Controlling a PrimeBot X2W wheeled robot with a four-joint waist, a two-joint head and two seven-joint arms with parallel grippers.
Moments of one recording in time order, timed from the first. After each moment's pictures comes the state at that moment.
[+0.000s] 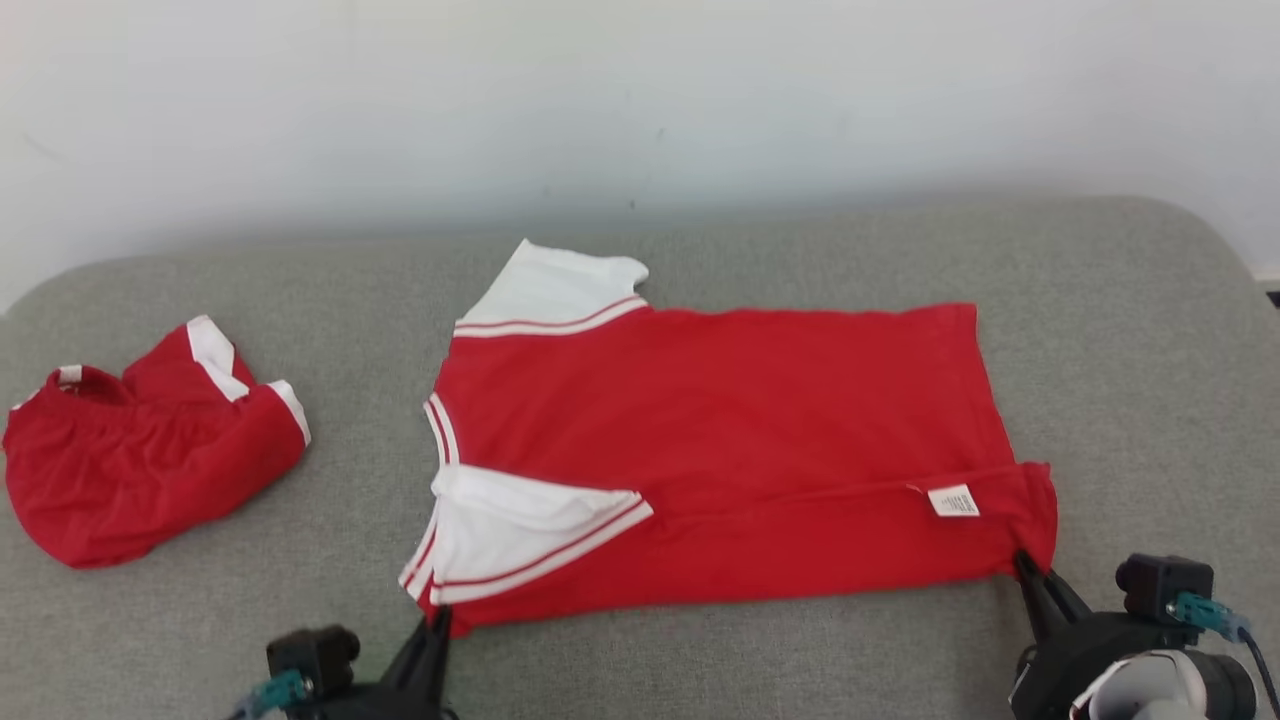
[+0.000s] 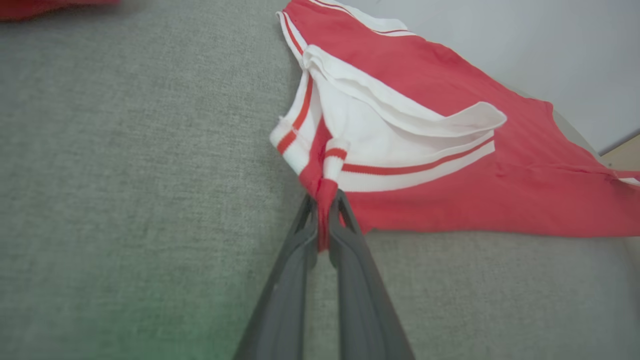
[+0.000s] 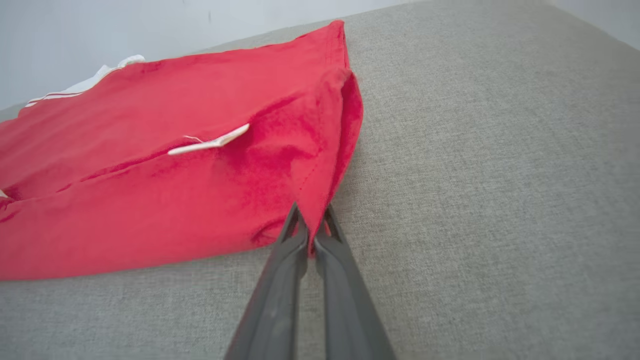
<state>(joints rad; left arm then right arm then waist) -0.35 0.22 -0.53 0.77 -0.84 -0.13 -0.26 -0.30 -0.28 0.23 0.74 0.54 0.13 -0.15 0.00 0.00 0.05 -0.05</state>
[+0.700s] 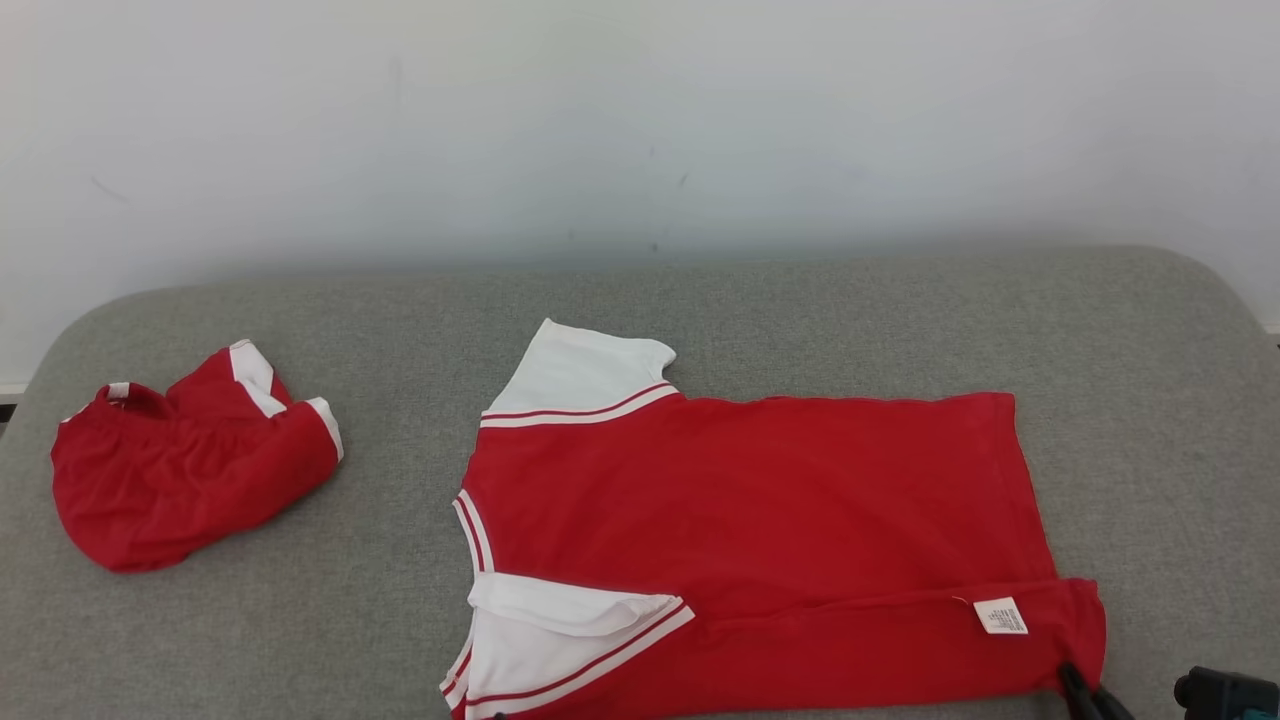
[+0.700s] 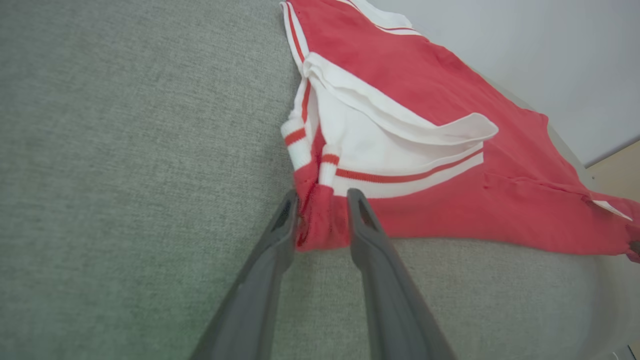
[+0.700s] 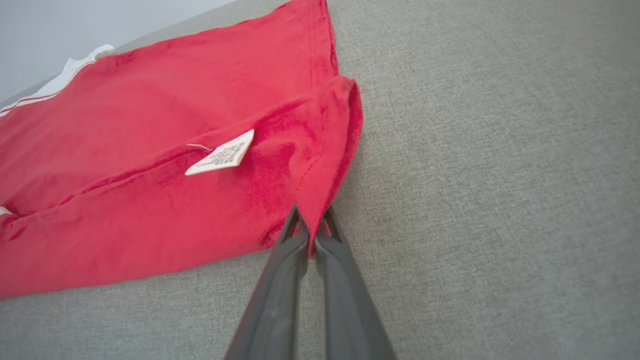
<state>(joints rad) -0.05 0.18 -0.49 0.50 -0.78 -0.03 -0.26 0.00 -0.30 0.10 0.49 0.56 0.13 -0.03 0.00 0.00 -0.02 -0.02</state>
